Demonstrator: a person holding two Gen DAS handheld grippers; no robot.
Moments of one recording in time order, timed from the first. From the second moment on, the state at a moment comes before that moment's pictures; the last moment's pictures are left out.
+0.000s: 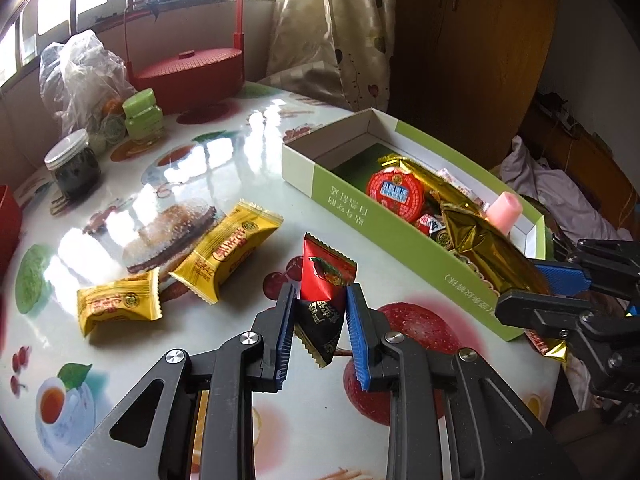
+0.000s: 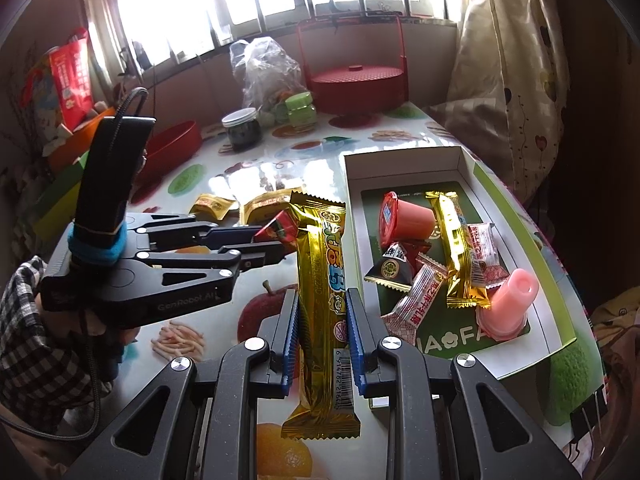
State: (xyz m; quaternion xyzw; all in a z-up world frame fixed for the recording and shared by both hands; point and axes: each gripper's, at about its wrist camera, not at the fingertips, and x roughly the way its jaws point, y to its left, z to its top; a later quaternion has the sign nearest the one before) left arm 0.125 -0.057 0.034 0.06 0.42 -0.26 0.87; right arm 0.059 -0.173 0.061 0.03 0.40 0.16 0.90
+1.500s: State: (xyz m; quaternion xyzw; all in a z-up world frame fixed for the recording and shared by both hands) left arm 0.153 -0.115 0.081 0.05 0.37 -0.30 0.88; right arm 0.079 -0.244 0.083 0.06 0.37 0.06 0.92
